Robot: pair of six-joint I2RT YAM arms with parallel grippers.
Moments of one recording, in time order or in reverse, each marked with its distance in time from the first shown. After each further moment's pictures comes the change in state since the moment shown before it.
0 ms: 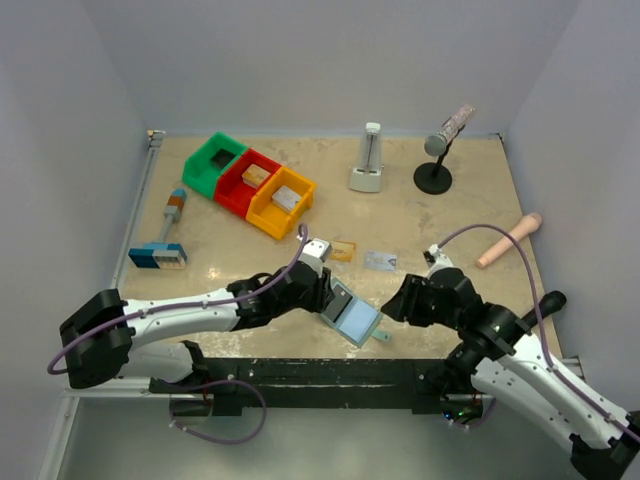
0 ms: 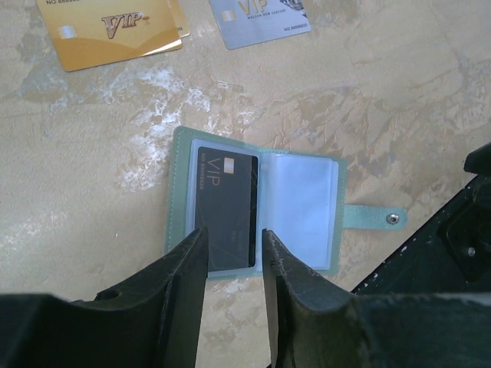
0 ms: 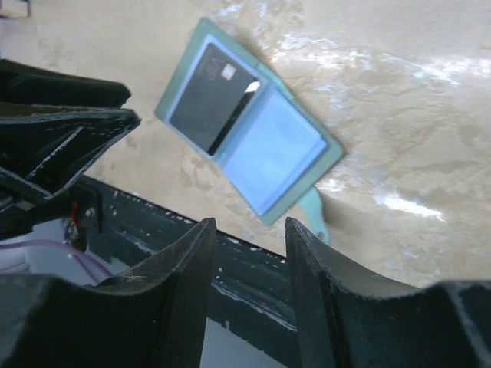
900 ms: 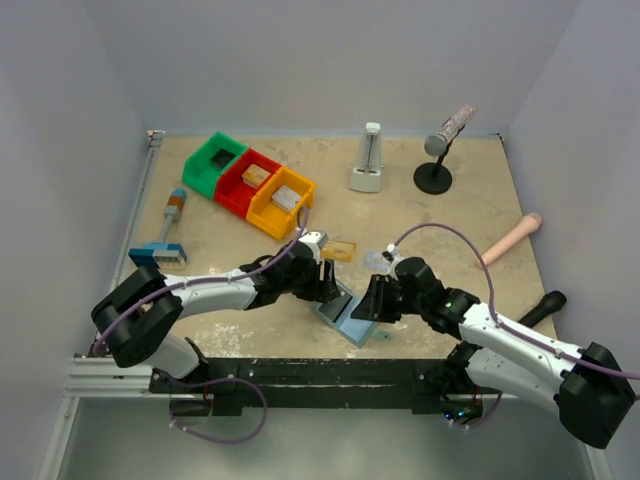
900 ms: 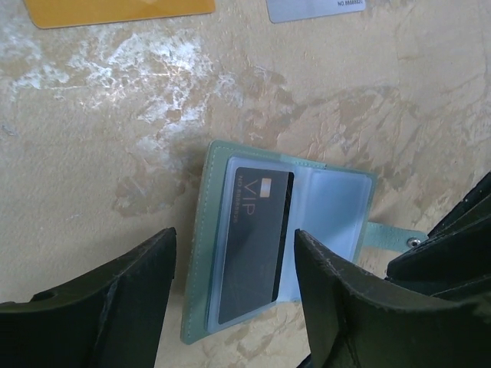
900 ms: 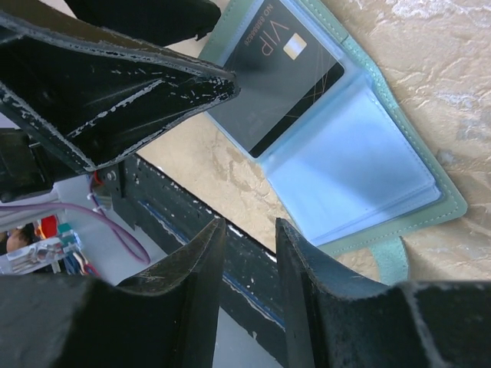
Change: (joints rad) left arm 0.215 0.219 0.013 0.105 0.306 -0.065; right arm 0.020 0.420 -0.102 0.505 -0.286 0.022
